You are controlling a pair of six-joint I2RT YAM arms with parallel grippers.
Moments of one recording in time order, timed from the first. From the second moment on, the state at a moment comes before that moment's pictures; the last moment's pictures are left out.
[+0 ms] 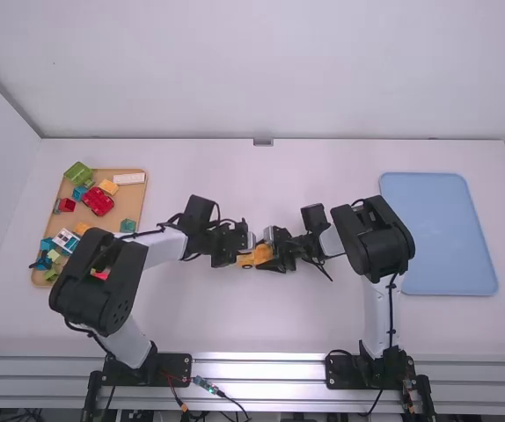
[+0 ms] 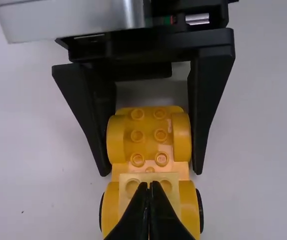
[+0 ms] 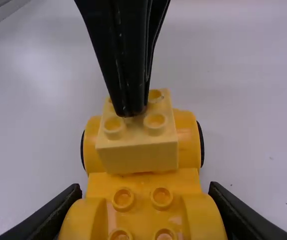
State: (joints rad) left arm -0.29 1.73 0.75 -0.07 0.72 1.04; right arm 0.33 2.20 0.82 0.34 -1.14 -0.96
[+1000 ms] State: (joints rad) left arm -0.28 1.81 0.74 0.01 0.82 1.04; right arm 0.32 2.20 0.82 0.33 -1.15 -0.96
